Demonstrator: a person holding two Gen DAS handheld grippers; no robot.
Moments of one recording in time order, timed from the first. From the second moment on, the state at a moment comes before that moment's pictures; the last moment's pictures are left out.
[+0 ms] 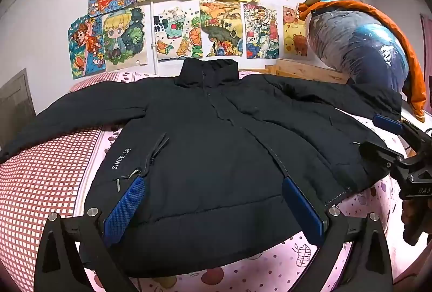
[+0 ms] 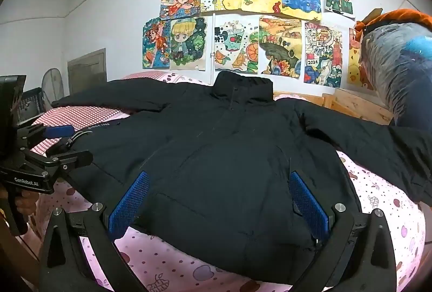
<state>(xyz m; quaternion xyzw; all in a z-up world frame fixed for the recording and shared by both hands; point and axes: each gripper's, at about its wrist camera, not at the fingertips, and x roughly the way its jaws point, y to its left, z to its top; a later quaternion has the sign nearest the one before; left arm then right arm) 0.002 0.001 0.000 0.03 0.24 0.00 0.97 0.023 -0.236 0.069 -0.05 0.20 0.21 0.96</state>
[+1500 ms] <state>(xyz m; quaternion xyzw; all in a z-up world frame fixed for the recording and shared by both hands) 0.000 0.003 -0.003 0.03 0.24 0.00 0.97 0.019 -0.222 0.061 -0.05 0.20 0.21 0.96</state>
